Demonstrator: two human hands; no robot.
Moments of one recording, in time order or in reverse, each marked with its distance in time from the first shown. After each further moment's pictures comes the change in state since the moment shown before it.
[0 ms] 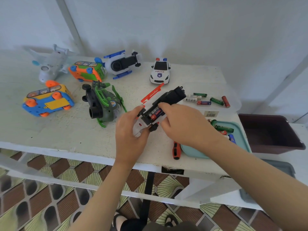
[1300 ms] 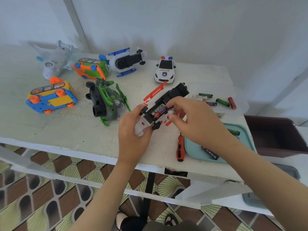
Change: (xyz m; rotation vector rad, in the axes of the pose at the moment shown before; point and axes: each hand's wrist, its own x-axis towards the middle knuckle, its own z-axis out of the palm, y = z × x) left_hand 0.000 -0.004 0.003 -0.013 0.040 -0.058; right_hand -0.005 0.013 -0.005 0.265 0.144 -0.014
